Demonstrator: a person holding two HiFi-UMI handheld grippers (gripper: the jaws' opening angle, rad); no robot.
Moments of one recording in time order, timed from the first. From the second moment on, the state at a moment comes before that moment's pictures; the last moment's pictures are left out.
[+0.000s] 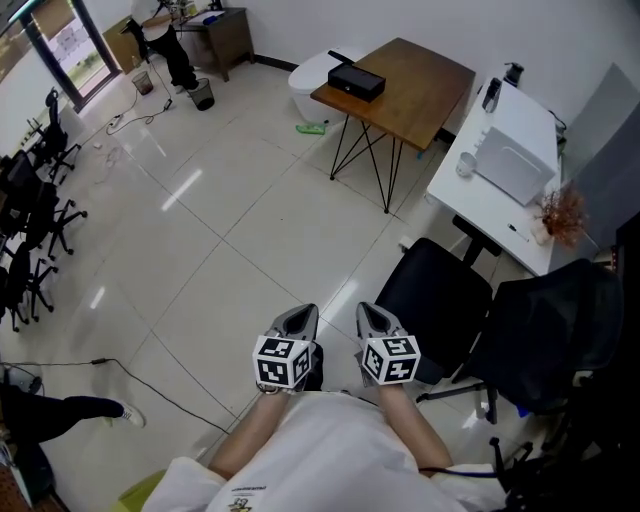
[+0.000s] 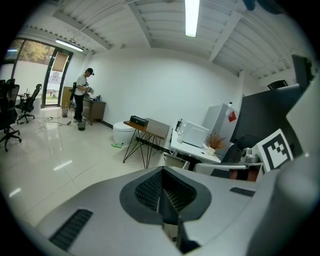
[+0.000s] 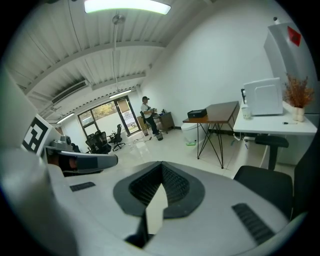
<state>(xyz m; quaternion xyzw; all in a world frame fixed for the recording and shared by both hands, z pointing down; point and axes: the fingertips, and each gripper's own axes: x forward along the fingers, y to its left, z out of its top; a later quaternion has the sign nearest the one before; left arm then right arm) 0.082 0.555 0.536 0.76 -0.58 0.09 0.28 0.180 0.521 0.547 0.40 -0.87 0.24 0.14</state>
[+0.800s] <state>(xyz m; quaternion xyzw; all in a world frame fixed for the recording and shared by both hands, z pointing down) -0.017 0.432 0.536 0.77 -0.55 0.09 0.30 0.086 0.401 0.546 0.42 -0.86 0.25 0.15</state>
